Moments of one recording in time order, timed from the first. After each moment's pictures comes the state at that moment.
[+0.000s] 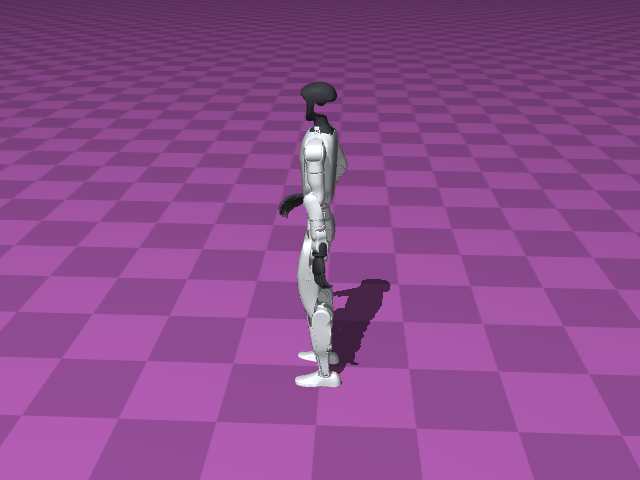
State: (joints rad) left arm 0.07 0.13 -0.14 1.62 0.76 0.08 0.17; right arm 0.36 -0.35 0.13 0.60 -0.38 -0.62 -0.09; waist -0.05 -0.07 -0.09; left_leg -0.04 -0.07 0.01 0.03 -0.06 0.04; right_leg -0.07 -0.05 -0.25 0.06 -0.07 -0.05
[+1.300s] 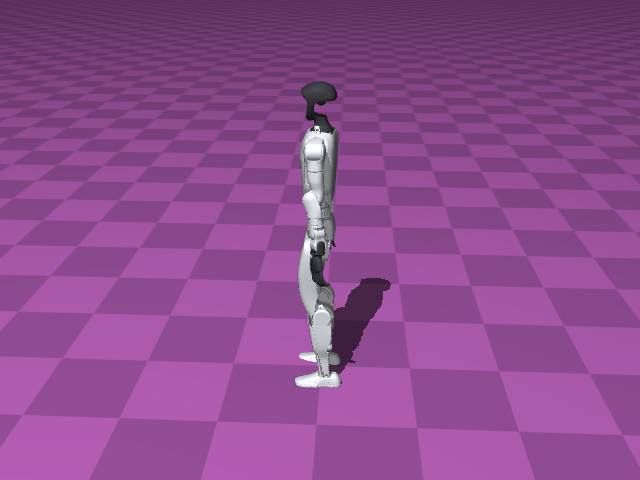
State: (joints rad) left arm 0.05 0.11 -0.15 1.62 0.77 0.07 0.16; right arm 0.01 -0.04 0.06 1.68 -0.47 -0.14 -0.13; waist -0.08 -0.06 -0.09; left_leg -0.05 -0.07 0.00 0.03 -0.05 0.03; right_leg -0.05 -0.04 -0.26 0.05 -0.07 -0.06
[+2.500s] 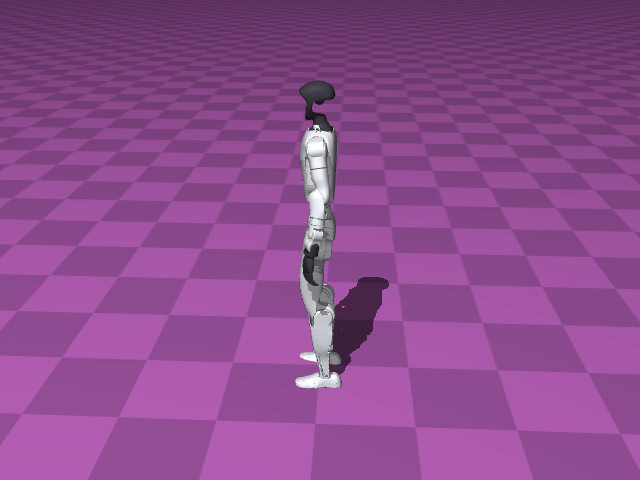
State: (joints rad) left arm 0.13 0.32 -0.32 1.27 0.71 -0.22 -0.08; right arm 0.00 -0.13 0.27 1.49 -0.72 -0.15 -0.08; waist -0.06 -0.04 -0.06; left_leg -0.05 -0.06 -0.03 0.03 -0.04 0.02; right_leg -0.05 -0.05 -0.30 0.06 -0.08 -0.05
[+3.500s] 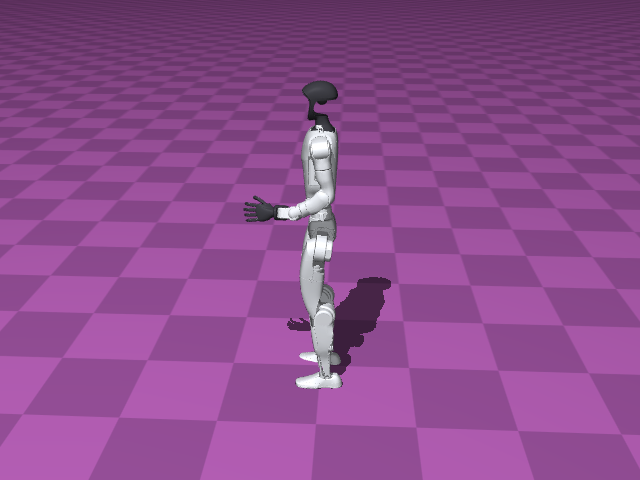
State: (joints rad) left arm 0.15 0.08 -0.30 0.34 0.27 -0.43 0.29; right arm 0.04 -0.11 0.15 1.46 -0.78 -0.12 -0.08; waist -0.01 -0.03 -0.07; left_leg -0.05 -0.07 -0.03 0.03 -0.04 0.03; right_leg -0.05 -0.06 -0.31 0.05 -0.07 -0.05
